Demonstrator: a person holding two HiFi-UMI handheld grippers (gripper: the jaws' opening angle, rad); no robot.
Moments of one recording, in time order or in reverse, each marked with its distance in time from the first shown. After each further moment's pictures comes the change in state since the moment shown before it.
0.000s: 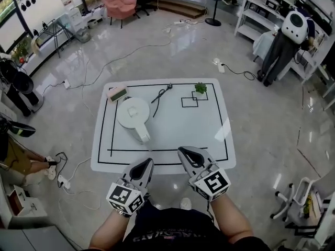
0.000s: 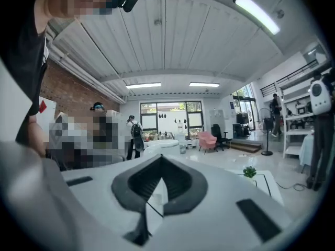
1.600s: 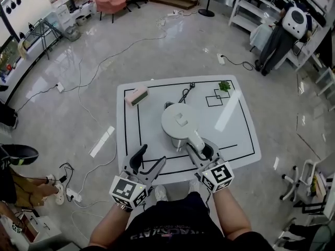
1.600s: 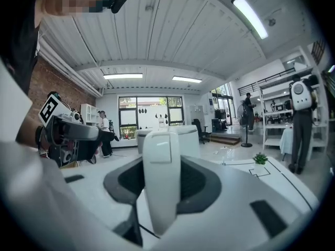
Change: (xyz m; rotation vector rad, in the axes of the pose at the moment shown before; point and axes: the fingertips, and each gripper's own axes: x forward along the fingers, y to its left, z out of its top) left arm -0.042 0.186 0.046 0.053 0.023 -0.129; right arm 0.163 0.037 -0.041 0.063 0.053 -0.242
